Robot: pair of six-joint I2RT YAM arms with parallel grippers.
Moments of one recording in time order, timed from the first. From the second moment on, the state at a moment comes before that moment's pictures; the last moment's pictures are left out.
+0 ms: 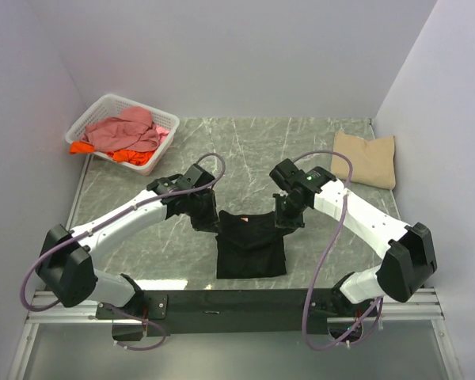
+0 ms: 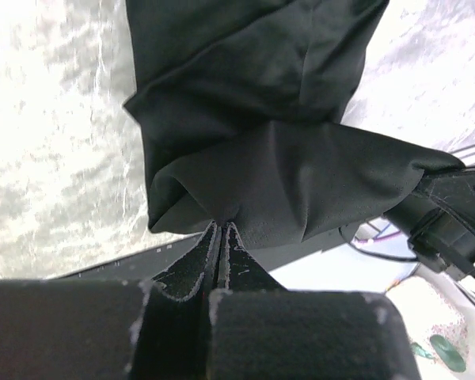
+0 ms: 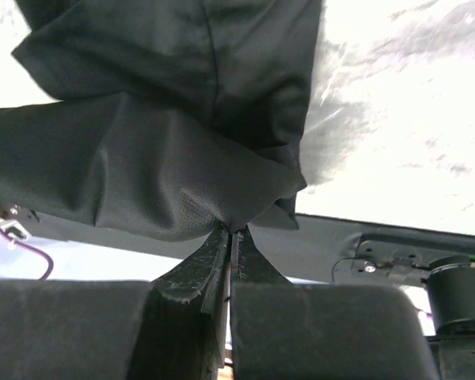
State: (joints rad) left arm -0.72 1.38 1.07 -0.77 0.21 -0.90; right arm 0.64 1.41 1.17 -1.12 -0.11 0.72
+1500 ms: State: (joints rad) left arm -0.59 1.69 1.33 -0.60 0.04 -0.78; right arm 0.44 1.60 1.30 -0.87 -0.03 0.58
